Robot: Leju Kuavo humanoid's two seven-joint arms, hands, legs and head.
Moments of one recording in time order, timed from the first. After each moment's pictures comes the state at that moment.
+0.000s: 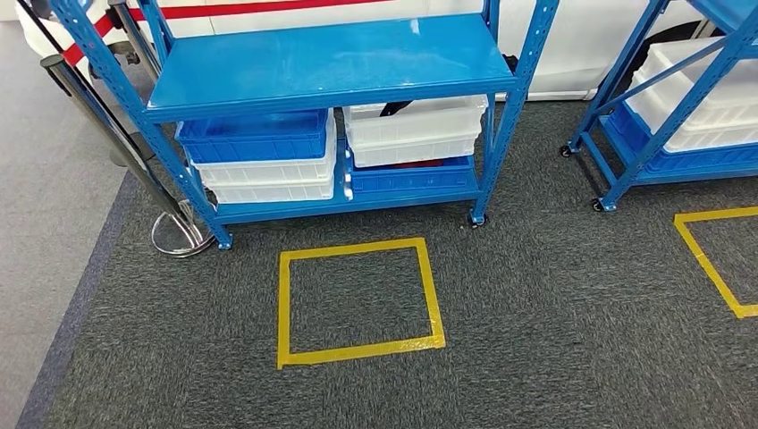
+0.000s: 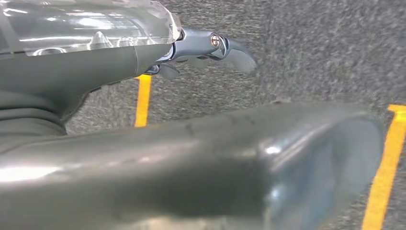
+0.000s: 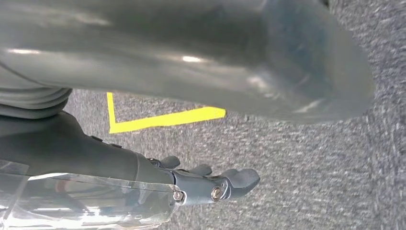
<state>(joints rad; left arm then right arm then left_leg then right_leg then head) -0.07 -0.10 1.41 -0.22 -1.08 0.01 -0.47 -0.02 0.17 -1.21 -0.22 1.19 -0.21 -0.19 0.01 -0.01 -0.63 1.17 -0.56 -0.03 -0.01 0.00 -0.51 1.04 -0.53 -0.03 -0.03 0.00</state>
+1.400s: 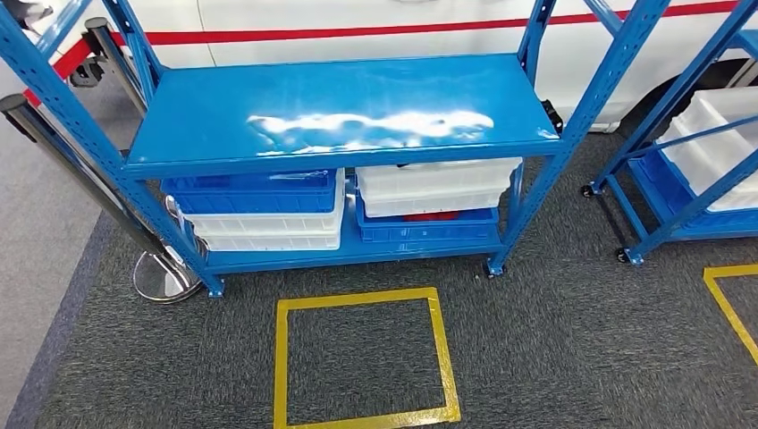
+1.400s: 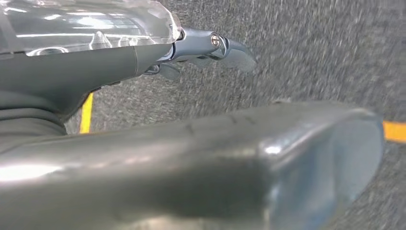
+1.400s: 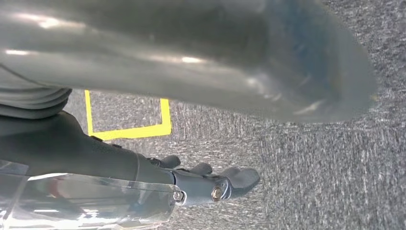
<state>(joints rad) -0.06 -0.11 1.41 -0.22 -1.09 0.01 -0.47 -0.03 0.17 -1.21 -0.22 1.21 -0.20 -0.18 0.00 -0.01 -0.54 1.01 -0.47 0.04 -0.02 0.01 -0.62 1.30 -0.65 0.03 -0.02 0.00</state>
